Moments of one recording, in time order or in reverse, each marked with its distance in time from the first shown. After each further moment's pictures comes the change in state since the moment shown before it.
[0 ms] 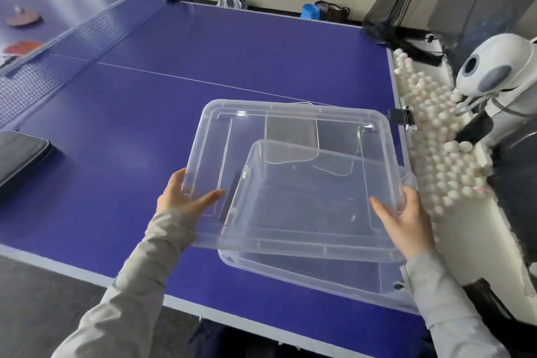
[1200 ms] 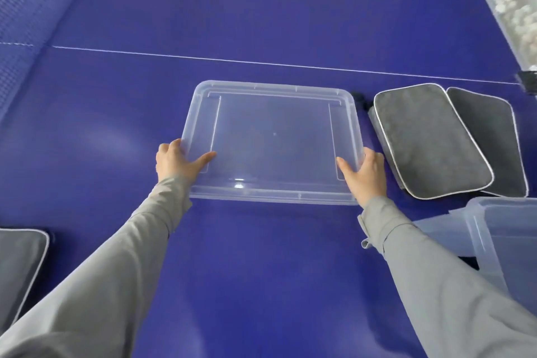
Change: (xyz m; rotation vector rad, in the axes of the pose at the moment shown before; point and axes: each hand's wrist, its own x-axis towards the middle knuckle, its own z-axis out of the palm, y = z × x) left_hand 0.492 -0.111 -0.105 0.479 -0.122 0.024; right_hand 0.142 -0.164 0.442 -0.202 0.010 0.171
